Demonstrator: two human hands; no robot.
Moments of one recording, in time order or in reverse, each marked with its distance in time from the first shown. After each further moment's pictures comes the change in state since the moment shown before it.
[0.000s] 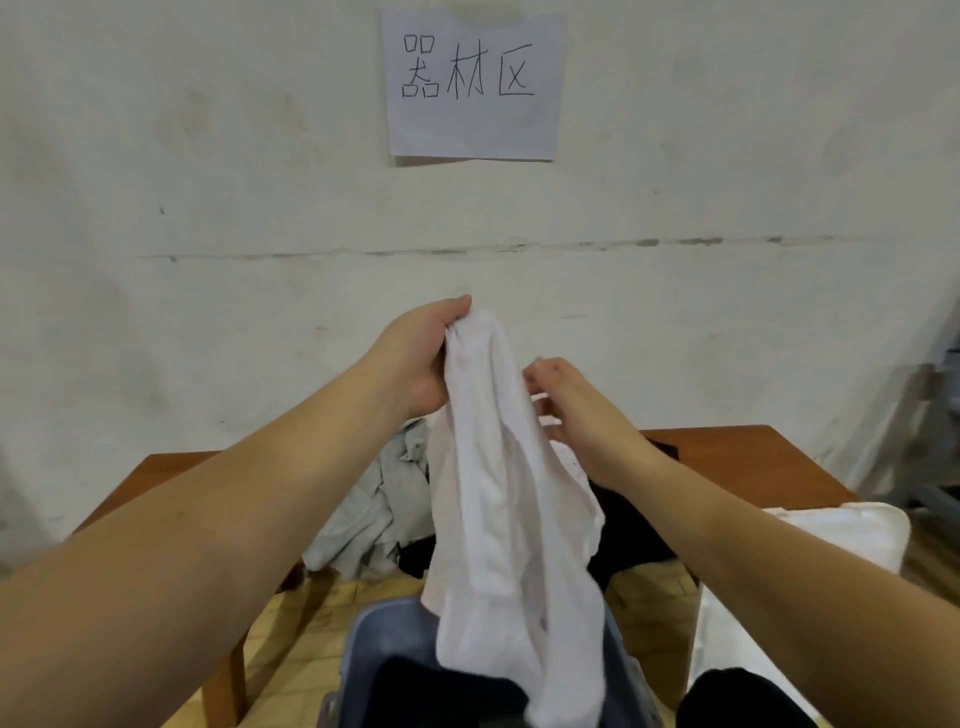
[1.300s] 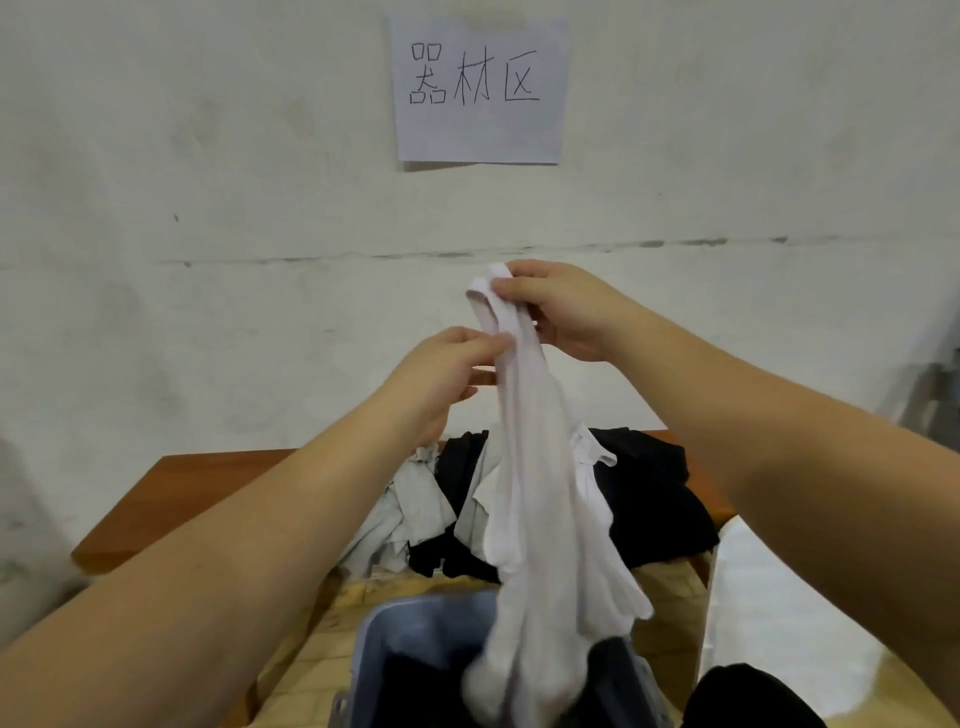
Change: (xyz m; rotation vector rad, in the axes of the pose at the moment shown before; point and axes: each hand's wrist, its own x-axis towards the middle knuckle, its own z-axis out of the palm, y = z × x) left_hand -0.003 -0.023 -0.016 0.520 -0.045 0.214; right_hand 0.052 -0.097 0.006 -0.133 -0.202 -0.089
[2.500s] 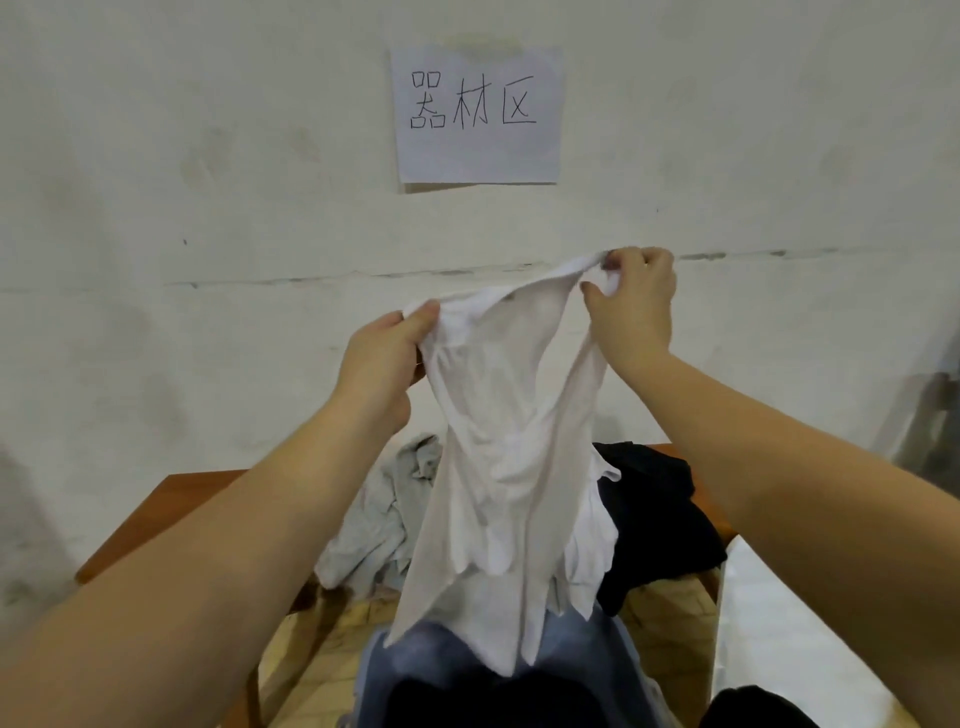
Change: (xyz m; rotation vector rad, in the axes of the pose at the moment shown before) left_hand 0.006 0.018 -0.030 -0.263 0.336 0.133; right_hand 0.012 0.039 -0.051 -0.655 0.916 -0.176
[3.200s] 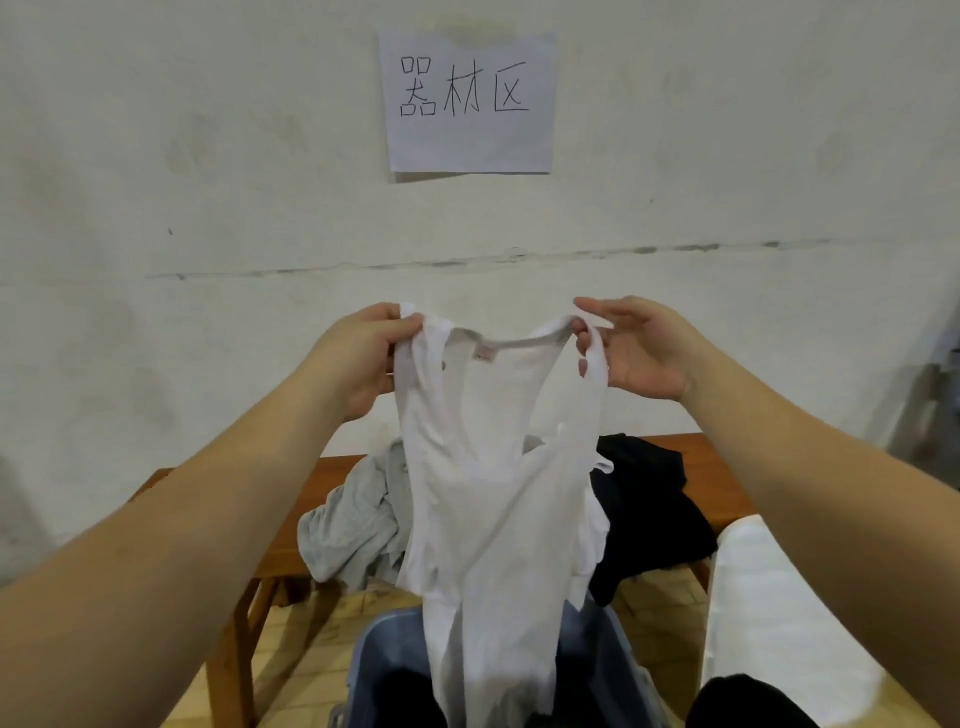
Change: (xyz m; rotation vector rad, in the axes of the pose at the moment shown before) left_hand 0.015 0.001 -0.019 0.152 -0.203 -0.096; right_hand -0.005 0.047 -0.033 1.232 -0.875 0.743
